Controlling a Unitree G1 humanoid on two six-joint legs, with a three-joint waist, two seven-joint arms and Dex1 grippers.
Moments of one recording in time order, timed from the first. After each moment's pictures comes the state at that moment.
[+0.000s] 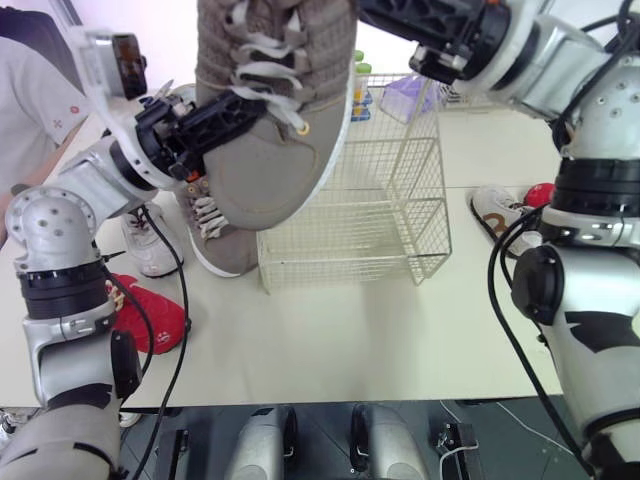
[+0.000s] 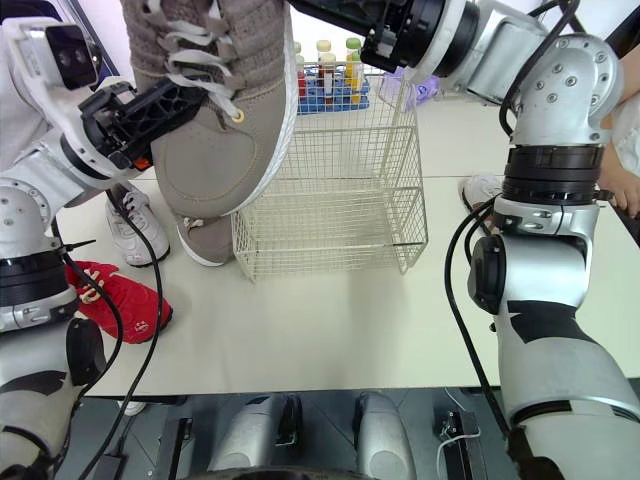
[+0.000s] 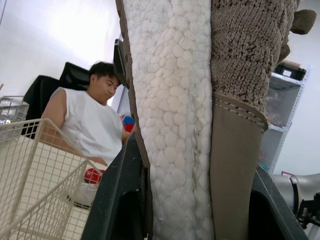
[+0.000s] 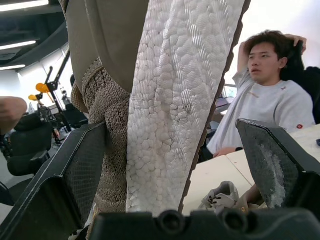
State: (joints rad) left arm -0.87 0.61 0.30 0.01 -1.23 0.93 -0.92; right arm -1.37 -0.49 -0.19 0.32 1.01 1.10 0.89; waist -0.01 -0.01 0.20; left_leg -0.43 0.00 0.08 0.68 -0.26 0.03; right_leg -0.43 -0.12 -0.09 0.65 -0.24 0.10
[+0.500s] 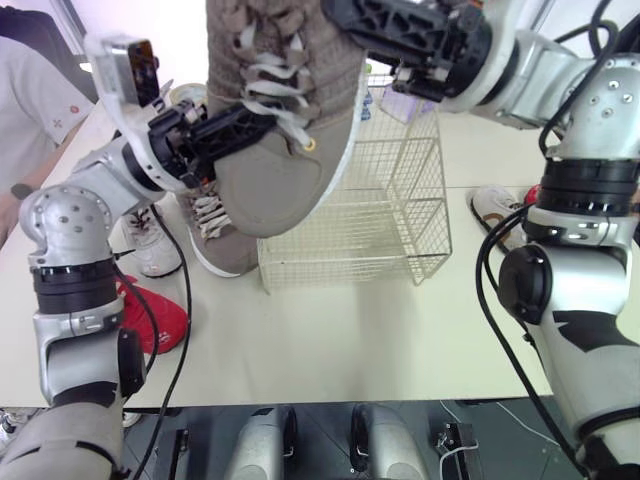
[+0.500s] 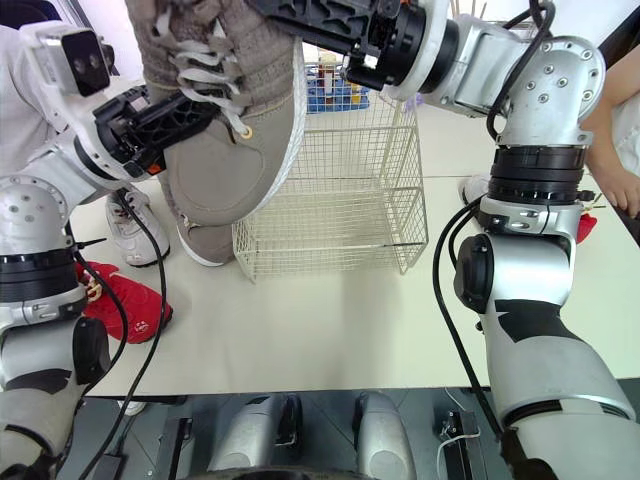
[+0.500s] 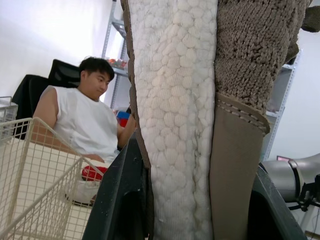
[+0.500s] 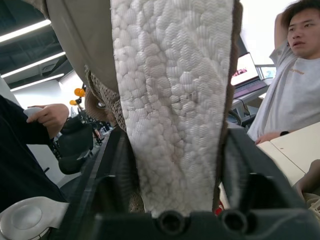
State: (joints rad) left arm -0.88 0.59 0.25 0.04 -1.11 0.87 -1.04; right arm -1.37 -0.45 -0.21 0.32 1.06 1.22 0.88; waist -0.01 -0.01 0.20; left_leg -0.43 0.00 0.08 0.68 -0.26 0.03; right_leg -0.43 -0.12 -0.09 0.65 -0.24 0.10
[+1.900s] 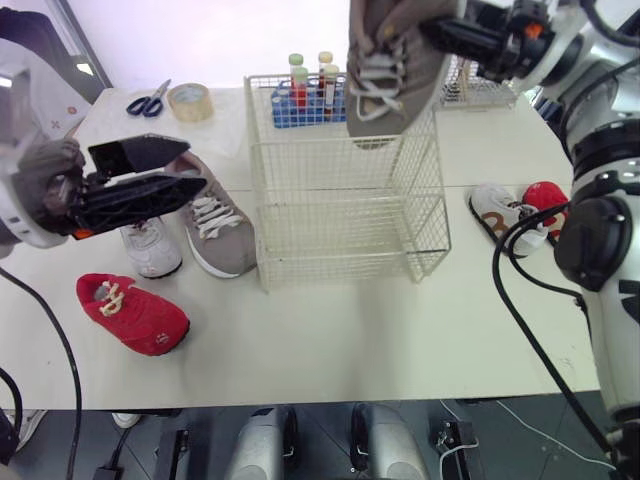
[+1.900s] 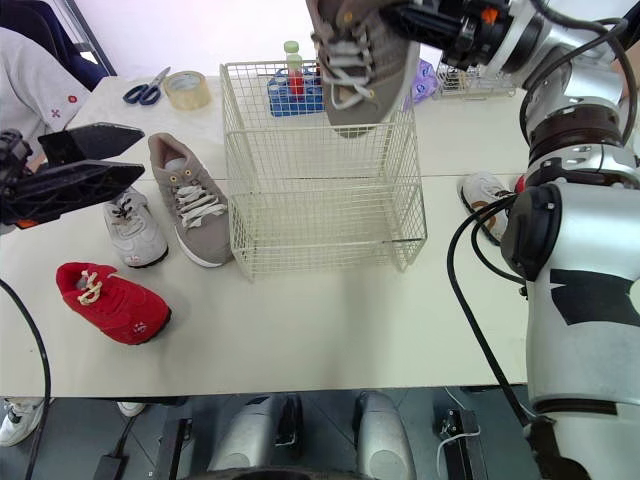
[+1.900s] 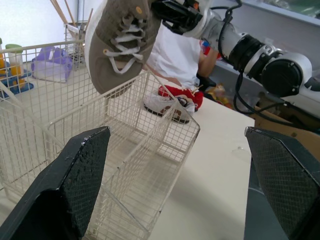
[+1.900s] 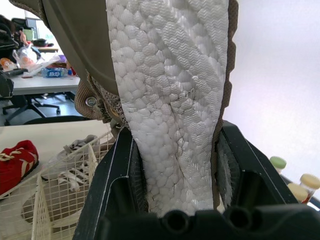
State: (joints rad) left arm -0.51 1.06 0.61 -0.32 -1.45 1.16 -0.70; right arm -1.58 -0.63 -0.17 1.30 0.27 -0.01 1.46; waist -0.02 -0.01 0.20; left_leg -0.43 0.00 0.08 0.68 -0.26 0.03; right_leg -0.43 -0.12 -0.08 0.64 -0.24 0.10
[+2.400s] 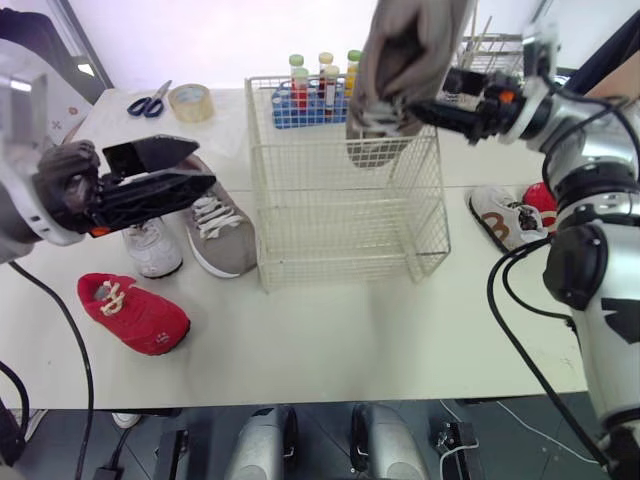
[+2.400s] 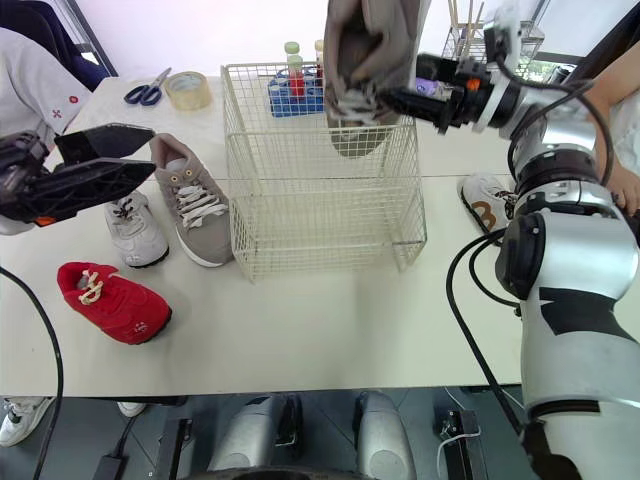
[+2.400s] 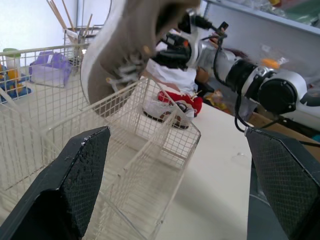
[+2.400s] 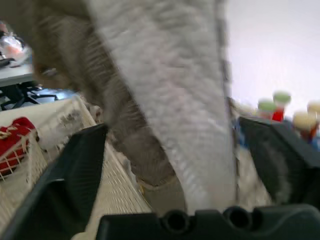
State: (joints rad) left arm -0.51 1.03 0.54 -0.31 -1.43 1.09 -0.69; right arm -1.44 -0.62 -0.18 1.33 0.20 0.01 1.42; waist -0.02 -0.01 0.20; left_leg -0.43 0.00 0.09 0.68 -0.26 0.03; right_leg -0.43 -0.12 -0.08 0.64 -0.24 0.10
